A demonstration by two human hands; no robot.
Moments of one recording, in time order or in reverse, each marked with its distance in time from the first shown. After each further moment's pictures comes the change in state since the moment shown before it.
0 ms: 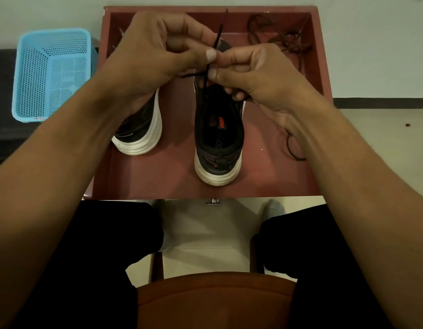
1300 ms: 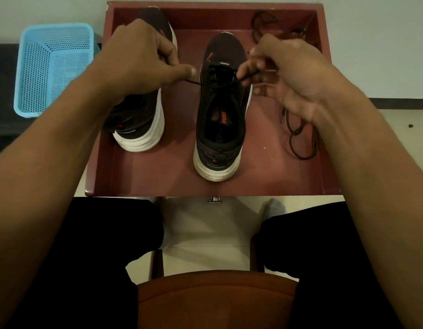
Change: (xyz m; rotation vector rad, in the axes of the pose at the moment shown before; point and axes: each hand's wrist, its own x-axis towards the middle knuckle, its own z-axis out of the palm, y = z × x) left_hand -0.005 -0.001 -0.021 0.697 0.030 -0.215; right_hand -0.019 -0.020 -0.020 0.138 0.050 0.189
